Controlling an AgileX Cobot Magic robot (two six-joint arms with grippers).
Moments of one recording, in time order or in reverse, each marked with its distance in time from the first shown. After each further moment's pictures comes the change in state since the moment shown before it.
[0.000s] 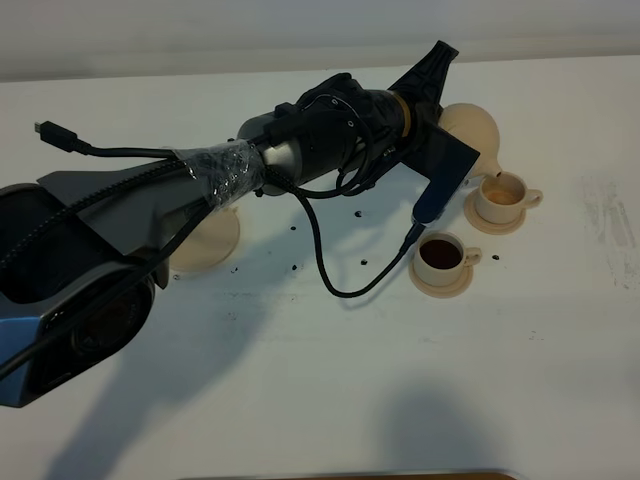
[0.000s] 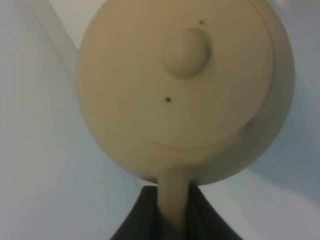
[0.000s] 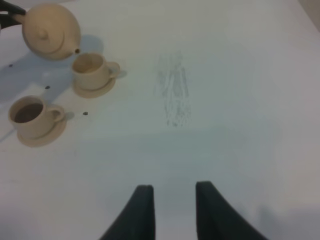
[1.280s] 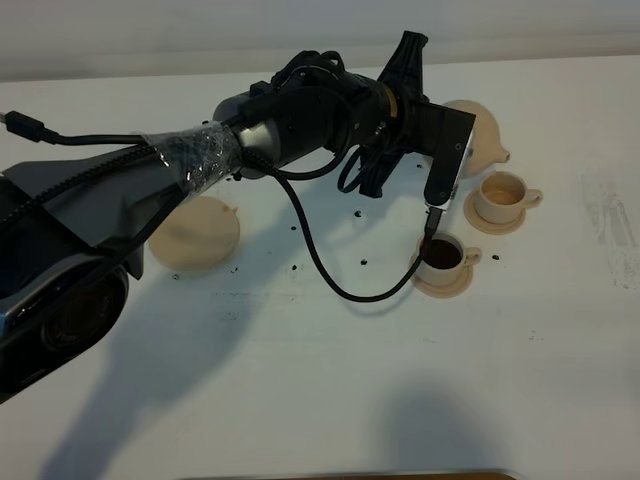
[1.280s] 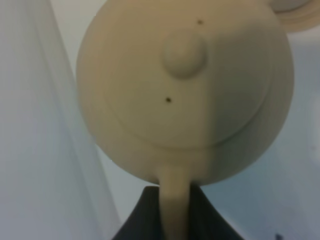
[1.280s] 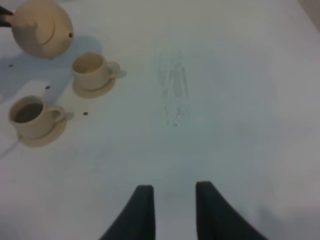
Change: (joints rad) left arm 0.029 -0.048 0.010 -0.316 0.093 -0.003; right arm 0.000 0.000 0.000 0.000 0.000 0.000
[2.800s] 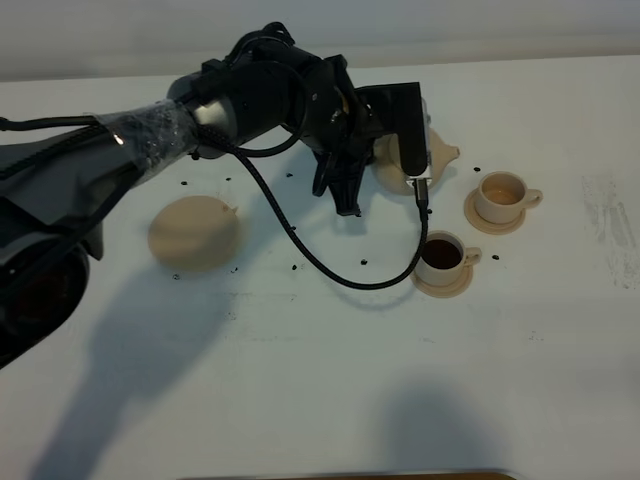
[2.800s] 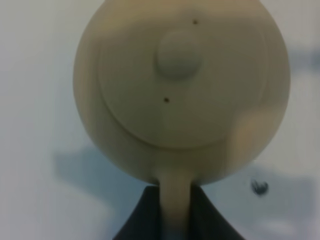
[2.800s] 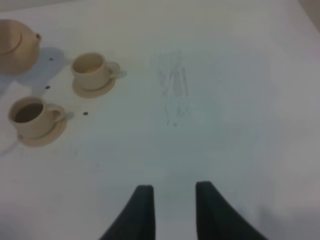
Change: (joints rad) left arm 0.077 -0.042 0.040 -0.158 0.234 -0.268; right arm 0.000 0.000 0.000 0.000 0.000 0.000
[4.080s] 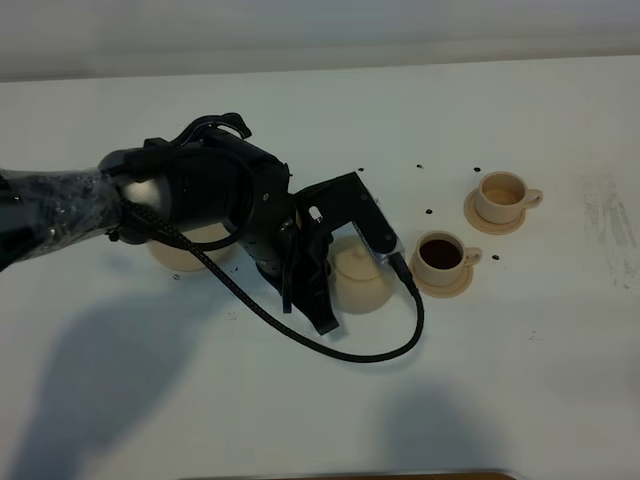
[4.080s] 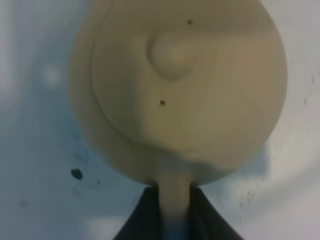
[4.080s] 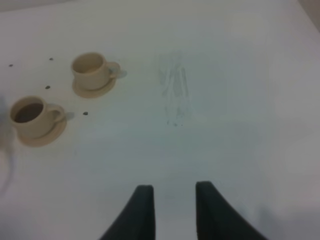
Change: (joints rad) left arm -0.062 -0.299 0.559 -0.054 0.037 -0.490; right arm 0.000 0.000 0.000 0.000 0.000 0.000
